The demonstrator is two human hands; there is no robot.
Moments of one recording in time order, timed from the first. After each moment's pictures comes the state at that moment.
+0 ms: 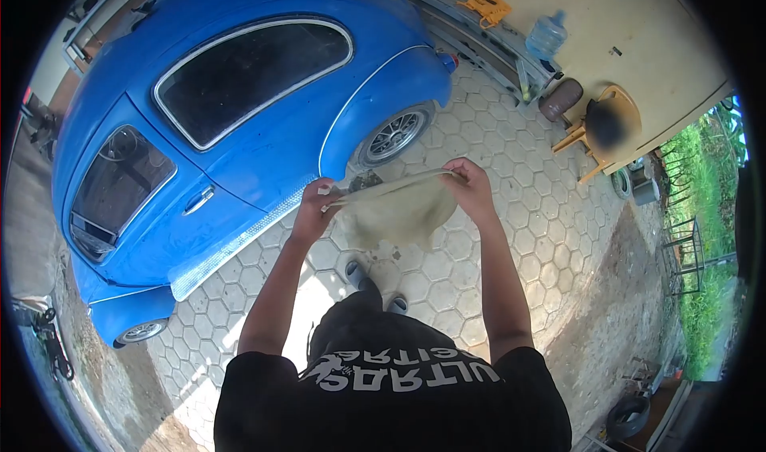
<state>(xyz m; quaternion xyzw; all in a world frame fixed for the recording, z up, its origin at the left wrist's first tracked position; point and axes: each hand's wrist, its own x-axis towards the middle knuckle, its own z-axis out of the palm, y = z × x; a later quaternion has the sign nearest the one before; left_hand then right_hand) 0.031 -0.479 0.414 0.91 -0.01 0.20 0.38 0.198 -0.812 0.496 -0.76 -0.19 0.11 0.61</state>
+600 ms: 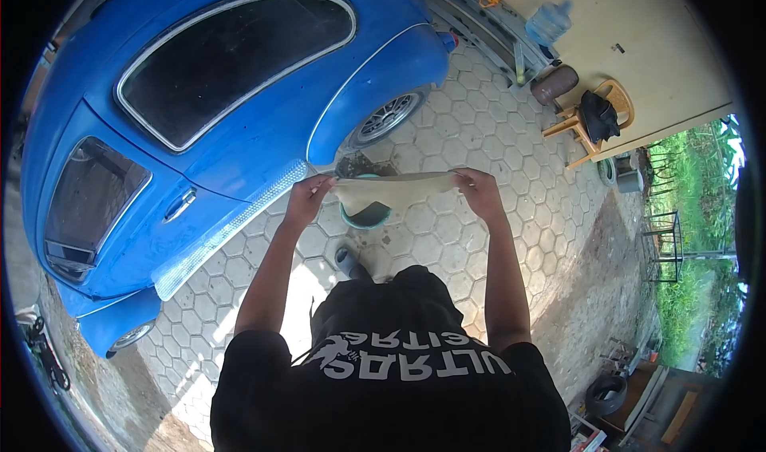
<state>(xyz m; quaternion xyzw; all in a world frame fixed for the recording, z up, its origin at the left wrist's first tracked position) 0.093 -0.408 0.363 0.82 0.09 0.13 0.56 0.252 -0.789 0.446 -0.87 -0.22 0.11 0.43</state>
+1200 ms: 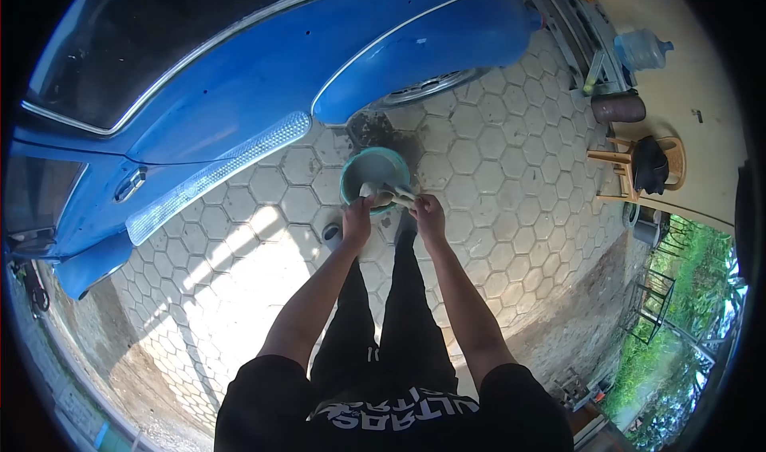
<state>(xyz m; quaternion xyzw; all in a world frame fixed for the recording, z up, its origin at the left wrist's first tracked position) 0.162 -0.527 0.079 0.74 0.42 0.03 0.53 0.272 -0.689 0.098 -0.76 0.06 0.31 0.56</state>
